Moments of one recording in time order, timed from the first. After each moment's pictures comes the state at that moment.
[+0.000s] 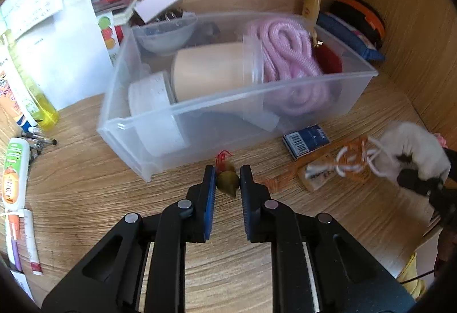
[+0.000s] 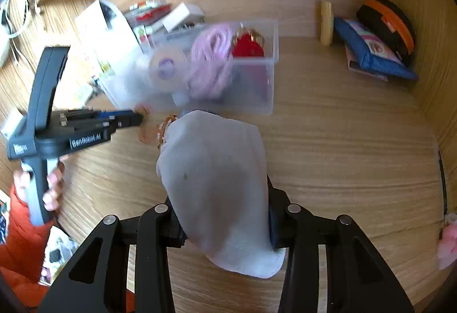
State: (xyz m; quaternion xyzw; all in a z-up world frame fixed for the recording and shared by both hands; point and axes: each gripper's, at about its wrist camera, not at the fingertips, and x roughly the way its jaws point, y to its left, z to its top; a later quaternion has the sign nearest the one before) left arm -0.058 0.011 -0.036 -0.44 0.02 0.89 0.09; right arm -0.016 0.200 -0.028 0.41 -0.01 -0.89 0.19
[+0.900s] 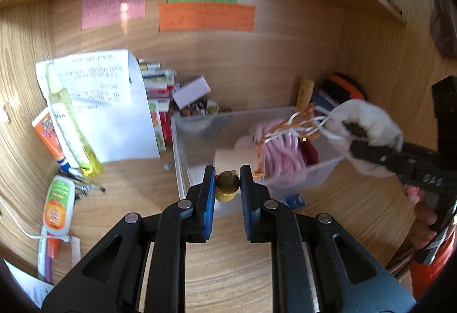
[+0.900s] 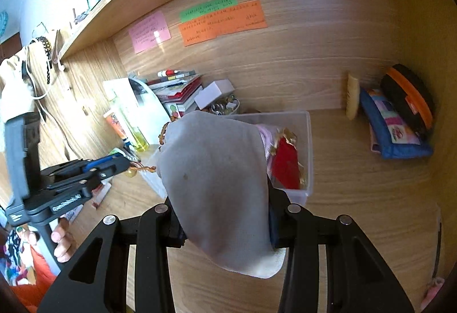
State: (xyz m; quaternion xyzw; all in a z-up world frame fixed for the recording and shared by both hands) left arm -0.025 -0.019 0.067 -0.31 -0.01 0.95 0.08; right arm -0.056 0.178 0.057 0.31 -0.06 -0.92 0.25
